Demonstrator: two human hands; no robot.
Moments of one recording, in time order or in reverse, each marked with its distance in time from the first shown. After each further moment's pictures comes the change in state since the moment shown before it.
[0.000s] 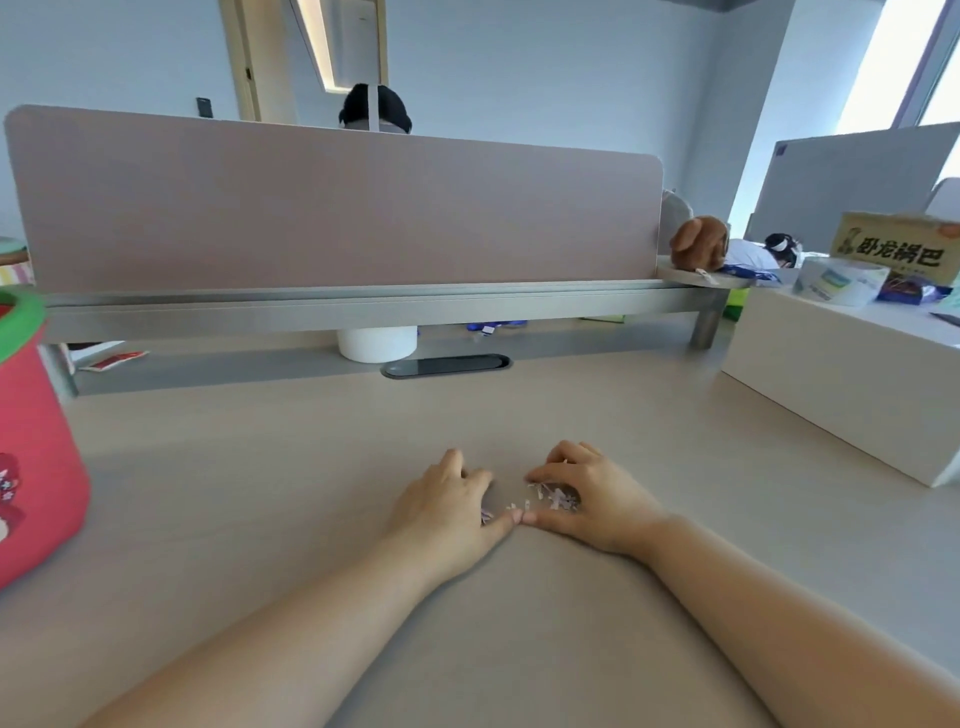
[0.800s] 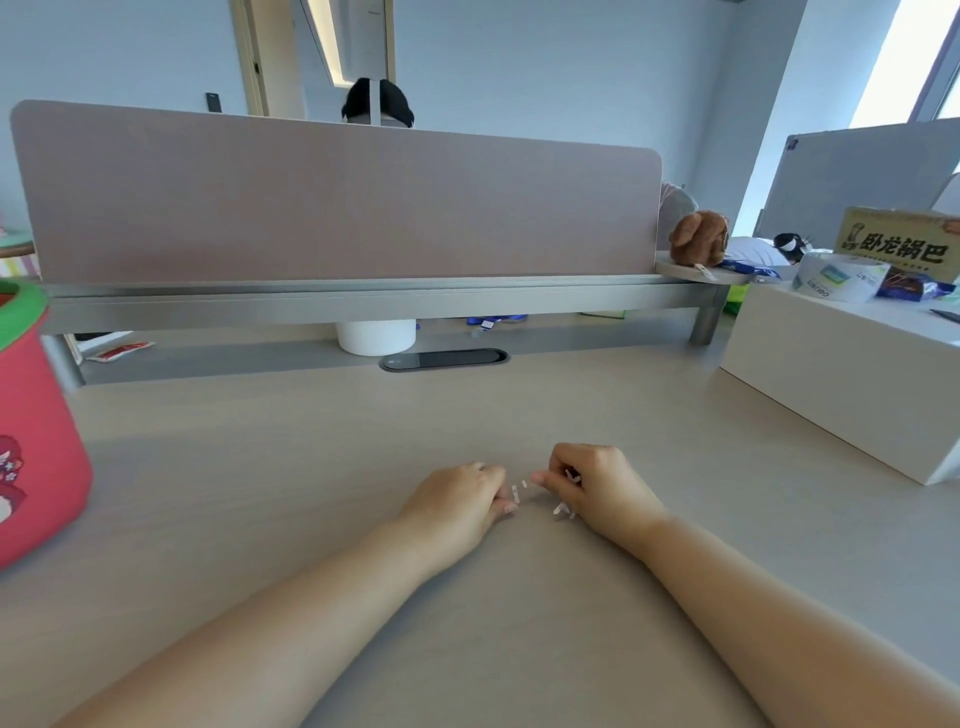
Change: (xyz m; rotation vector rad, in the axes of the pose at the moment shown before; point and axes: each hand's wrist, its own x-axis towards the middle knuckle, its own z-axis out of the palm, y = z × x) left_hand 0.006 0.012 0.002 -0.099 -0.019 0.173; right_hand -0.006 0.002 -0.003 0.206 0.167 0.082
